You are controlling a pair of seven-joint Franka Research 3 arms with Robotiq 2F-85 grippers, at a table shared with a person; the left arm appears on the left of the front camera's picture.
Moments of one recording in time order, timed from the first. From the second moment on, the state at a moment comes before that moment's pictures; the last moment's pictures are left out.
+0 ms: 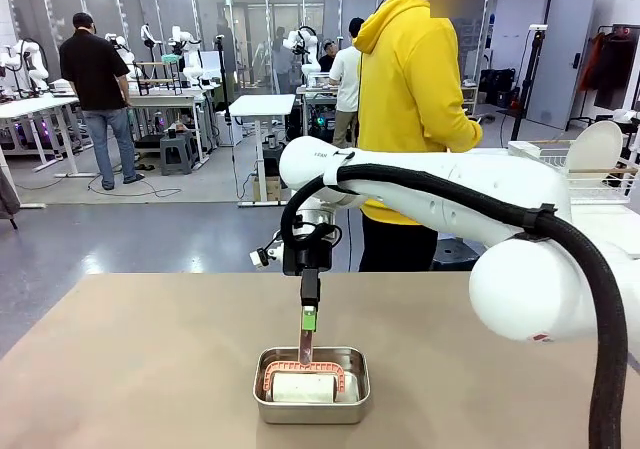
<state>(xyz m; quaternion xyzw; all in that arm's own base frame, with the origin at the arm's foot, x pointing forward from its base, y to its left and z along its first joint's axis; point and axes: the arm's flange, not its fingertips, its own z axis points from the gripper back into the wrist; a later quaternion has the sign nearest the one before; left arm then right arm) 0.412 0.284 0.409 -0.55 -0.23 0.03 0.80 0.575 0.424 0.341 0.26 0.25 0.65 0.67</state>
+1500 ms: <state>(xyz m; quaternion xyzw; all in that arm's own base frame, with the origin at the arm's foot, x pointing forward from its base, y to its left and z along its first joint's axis) 0.412 0.284 0.409 -0.55 -0.23 0.03 0.80 0.579 0.425 0.356 0.27 0.24 0.66 0.66</state>
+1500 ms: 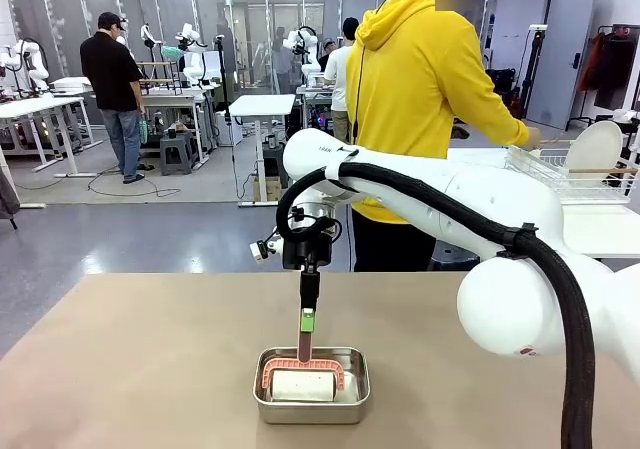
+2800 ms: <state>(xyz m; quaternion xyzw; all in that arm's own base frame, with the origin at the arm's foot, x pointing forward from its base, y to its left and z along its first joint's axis) 0.412 0.284 0.409 -0.55 -0.23 0.03 0.80 0.539 0.446 0.464 0.21 0.23 0.63 0.71</state>
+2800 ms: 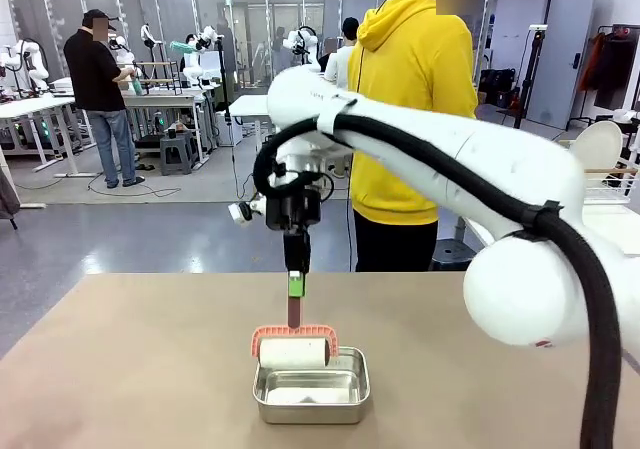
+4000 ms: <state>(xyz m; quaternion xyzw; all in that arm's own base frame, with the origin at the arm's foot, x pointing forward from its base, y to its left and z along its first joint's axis) 0.412 0.284 0.409 -0.55 -0.23 0.03 0.80 0.515 0.257 0.523 0.15 0.01 0.15 0.98</state>
